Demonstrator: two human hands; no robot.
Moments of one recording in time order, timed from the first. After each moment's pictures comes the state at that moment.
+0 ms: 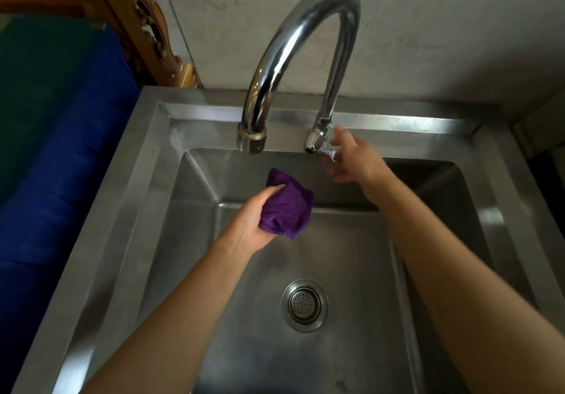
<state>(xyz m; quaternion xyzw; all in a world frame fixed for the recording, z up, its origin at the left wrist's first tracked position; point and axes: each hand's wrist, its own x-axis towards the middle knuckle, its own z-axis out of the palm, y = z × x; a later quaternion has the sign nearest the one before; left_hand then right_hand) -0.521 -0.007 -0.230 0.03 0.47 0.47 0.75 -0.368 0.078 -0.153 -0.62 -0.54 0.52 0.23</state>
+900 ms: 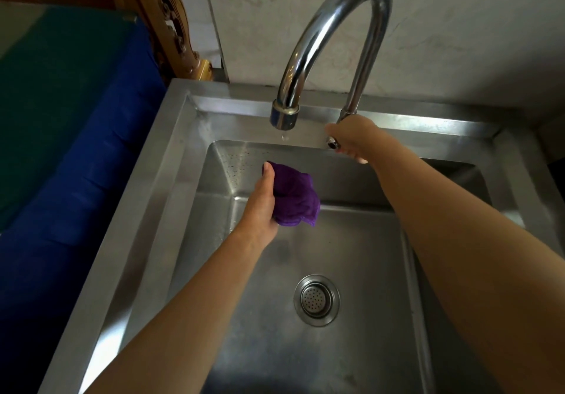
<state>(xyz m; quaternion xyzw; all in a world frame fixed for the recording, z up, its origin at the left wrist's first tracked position) -0.536 -0.018 -0.223 0.08 0.54 0.55 0.63 -0.418 0.112 -0.137 -0.66 -0.63 0.41 0.03</state>
